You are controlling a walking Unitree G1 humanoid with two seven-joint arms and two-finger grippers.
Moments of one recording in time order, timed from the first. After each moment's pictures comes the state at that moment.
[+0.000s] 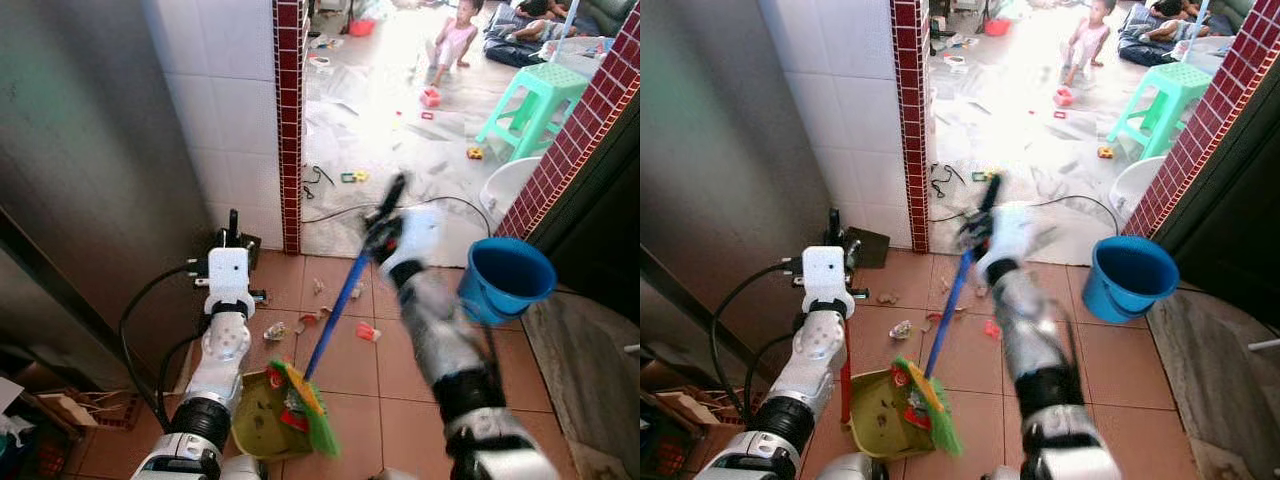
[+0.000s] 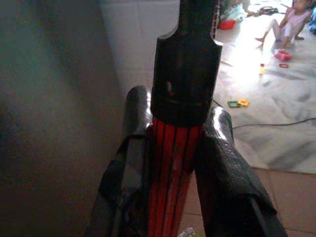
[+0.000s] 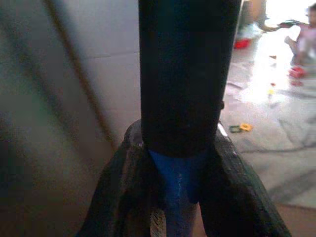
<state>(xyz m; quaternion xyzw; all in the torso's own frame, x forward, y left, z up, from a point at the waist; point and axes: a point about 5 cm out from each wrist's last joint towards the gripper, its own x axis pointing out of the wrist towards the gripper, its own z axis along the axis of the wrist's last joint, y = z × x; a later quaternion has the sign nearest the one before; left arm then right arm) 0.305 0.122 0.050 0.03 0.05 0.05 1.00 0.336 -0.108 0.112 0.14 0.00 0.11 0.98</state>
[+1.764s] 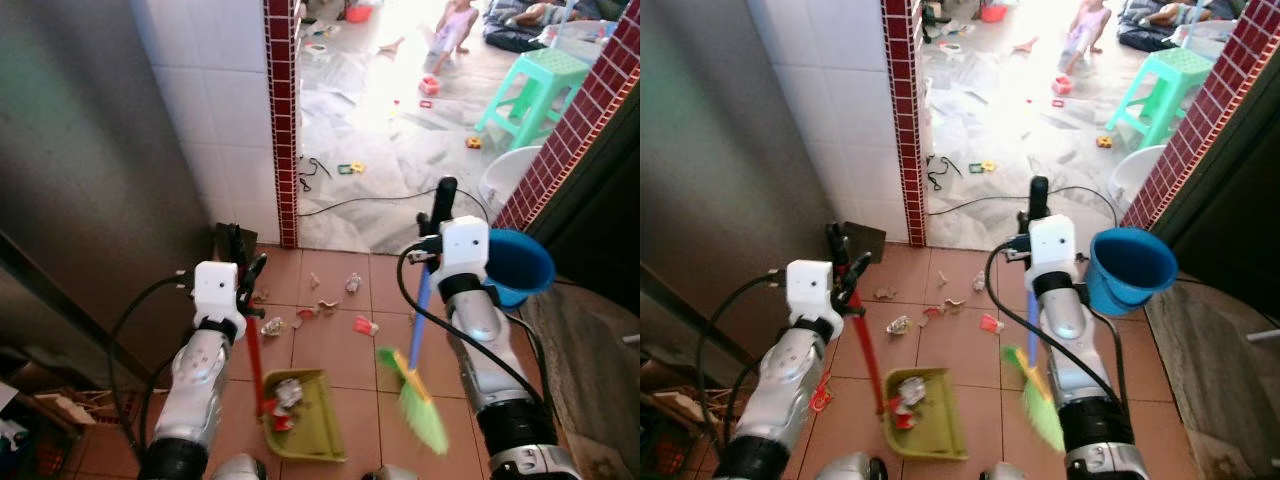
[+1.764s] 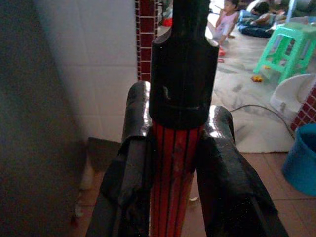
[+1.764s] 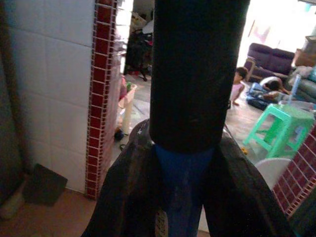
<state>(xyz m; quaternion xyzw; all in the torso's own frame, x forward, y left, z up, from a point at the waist) 0.273 0.141 0.057 0.00 0.04 -0.06 1.00 0.310 -0.157 0.110 -0.09 -0.07 0.04 0.99</state>
